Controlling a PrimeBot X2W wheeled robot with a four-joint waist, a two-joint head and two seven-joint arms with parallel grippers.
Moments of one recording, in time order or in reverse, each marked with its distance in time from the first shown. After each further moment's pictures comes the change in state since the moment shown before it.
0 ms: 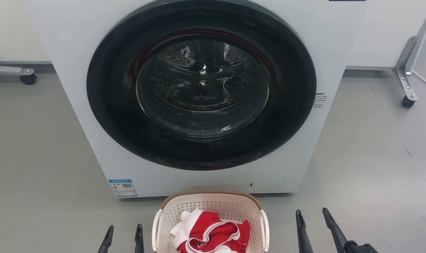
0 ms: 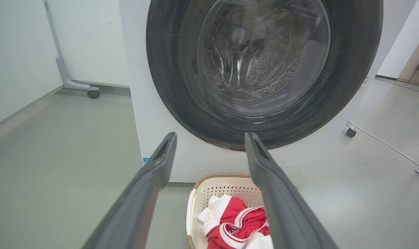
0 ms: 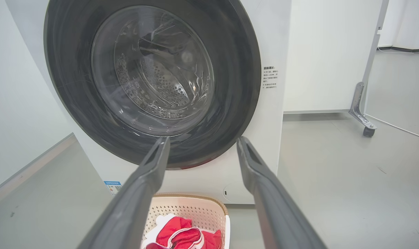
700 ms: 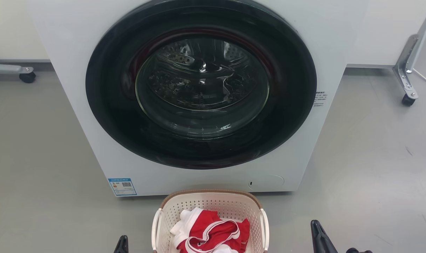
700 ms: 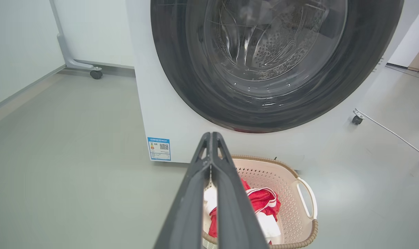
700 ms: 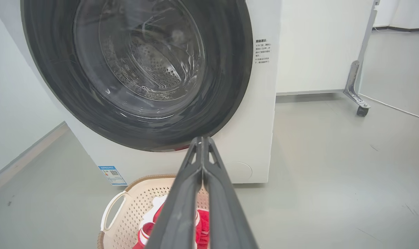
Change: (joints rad) left arm 0.015 -0.006 0.010 0.054 -0.002 -0.008 0.012; right arm 0.023 0.002 -0.014 0.051 0.000 0.005 0.002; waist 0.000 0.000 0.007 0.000
